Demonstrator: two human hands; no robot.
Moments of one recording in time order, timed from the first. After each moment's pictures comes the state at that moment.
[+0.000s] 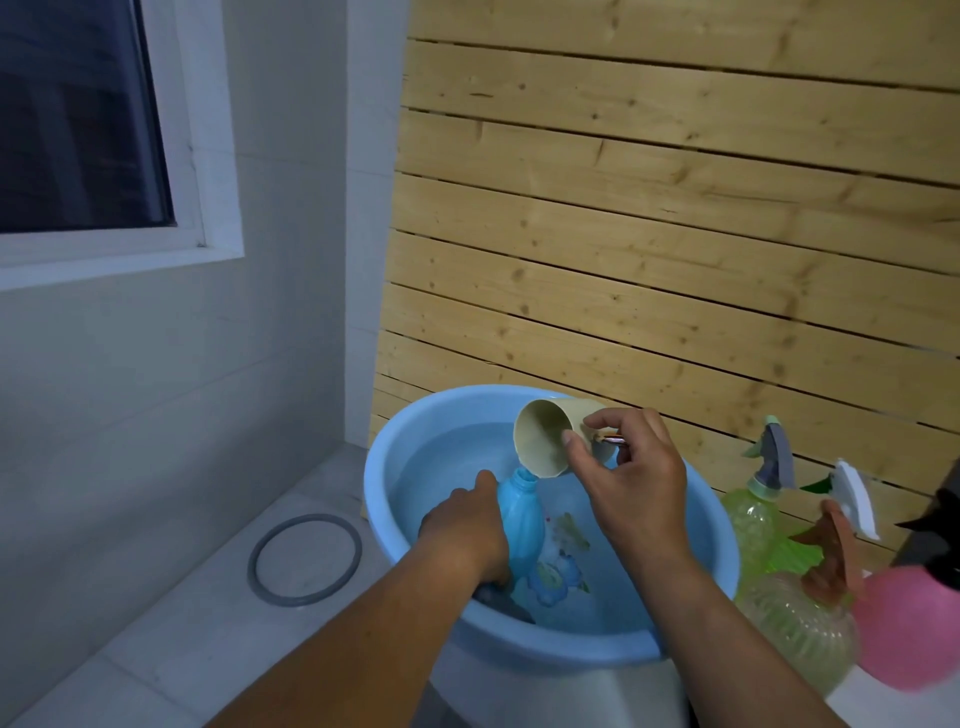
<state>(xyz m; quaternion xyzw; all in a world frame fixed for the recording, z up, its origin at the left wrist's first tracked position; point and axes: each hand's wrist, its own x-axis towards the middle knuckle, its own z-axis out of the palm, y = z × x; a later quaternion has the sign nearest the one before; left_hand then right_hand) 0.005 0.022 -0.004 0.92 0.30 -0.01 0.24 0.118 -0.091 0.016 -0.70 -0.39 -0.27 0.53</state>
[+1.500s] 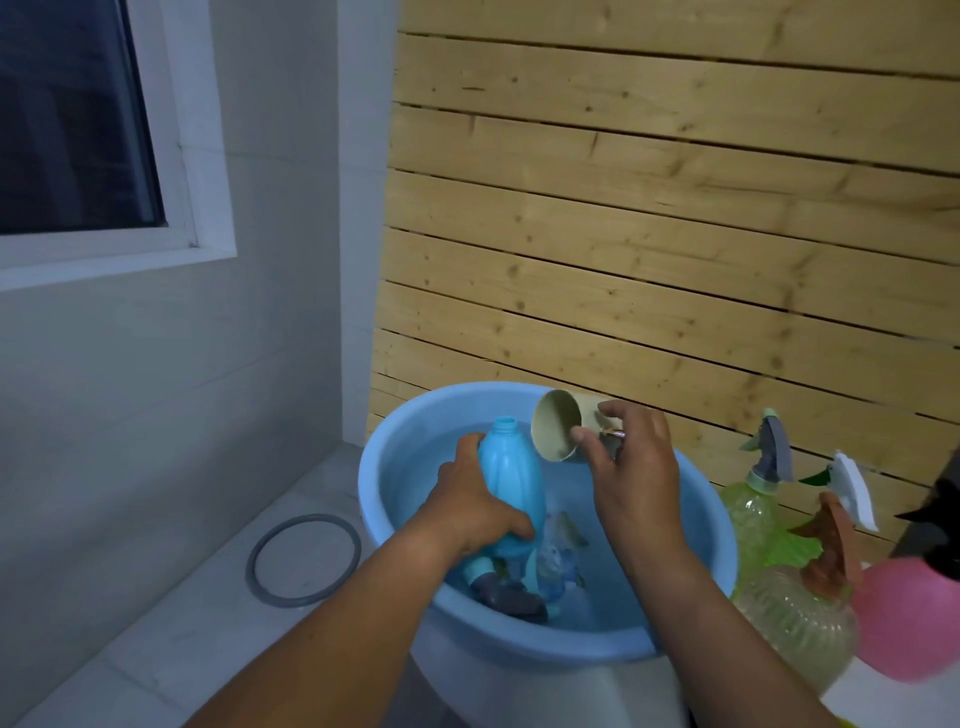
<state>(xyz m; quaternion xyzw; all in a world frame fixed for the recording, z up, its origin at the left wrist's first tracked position) 0.012 0.033 -0.005 0.80 0.29 0.15 0.51 0.127 -0.088 0.011 -0.76 -0.33 -0.21 0.52</state>
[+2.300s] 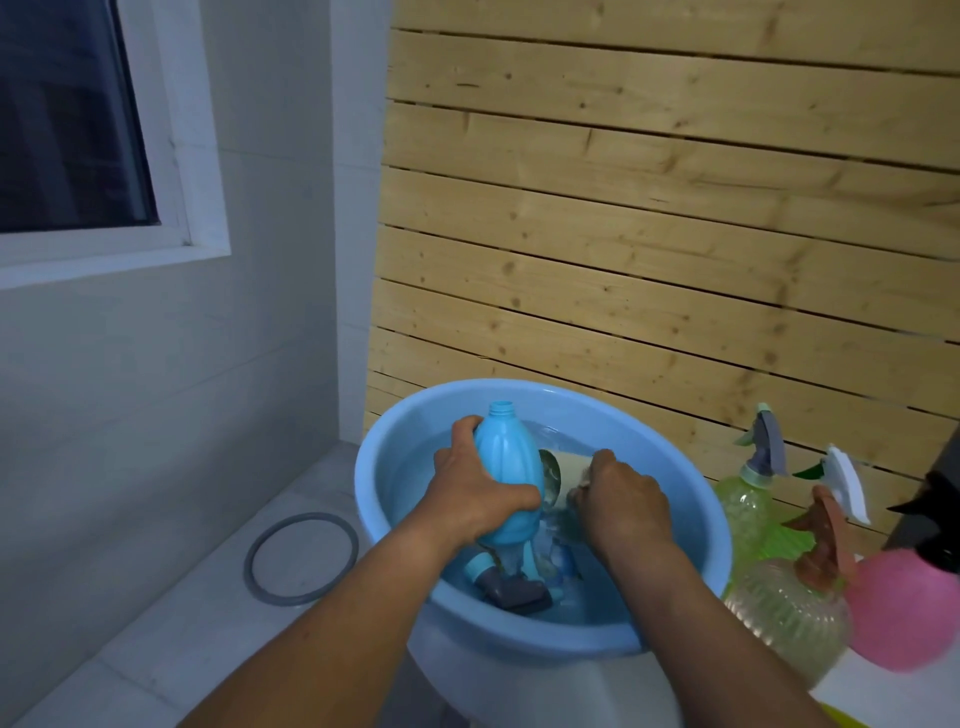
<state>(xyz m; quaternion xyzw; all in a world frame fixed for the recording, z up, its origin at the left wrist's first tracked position) 0.018 0.032 -0.004 0.78 0.27 0.22 0.53 0.129 -0.090 0.005 -0.96 -0.26 -0.08 0.10</state>
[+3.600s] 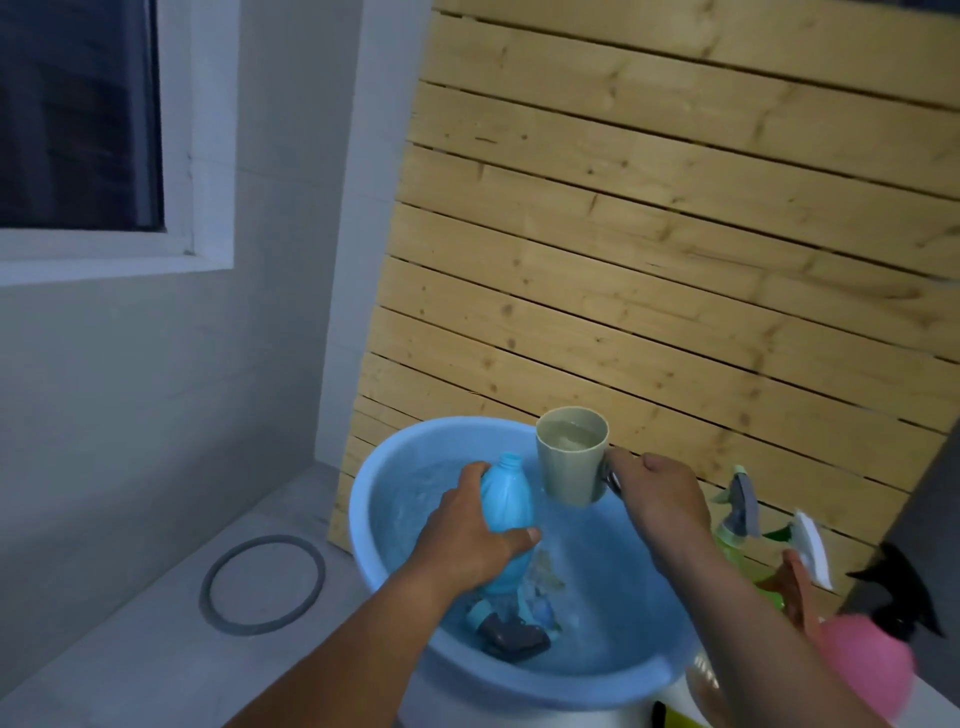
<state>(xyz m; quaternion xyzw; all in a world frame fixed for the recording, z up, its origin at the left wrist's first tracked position) 0.015 0.032 -0.006 0.81 0.25 0.22 0.49 0.150 -0.103 0.060 -0.87 -0.16 -0.08 0.46</state>
